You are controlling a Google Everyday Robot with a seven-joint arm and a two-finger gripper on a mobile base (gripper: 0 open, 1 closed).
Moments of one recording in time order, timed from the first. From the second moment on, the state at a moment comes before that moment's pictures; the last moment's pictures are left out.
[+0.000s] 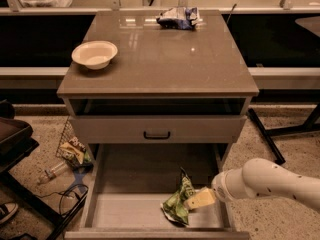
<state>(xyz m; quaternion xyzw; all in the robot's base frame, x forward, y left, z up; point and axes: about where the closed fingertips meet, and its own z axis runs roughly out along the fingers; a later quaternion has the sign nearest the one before) 0.456 -0.157 0.504 -0.29 0.91 0.20 0.21</state>
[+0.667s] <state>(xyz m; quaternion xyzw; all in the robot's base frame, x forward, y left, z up) 0.481 -0.133 0.455 -0.28 0.91 0.25 0.20</state>
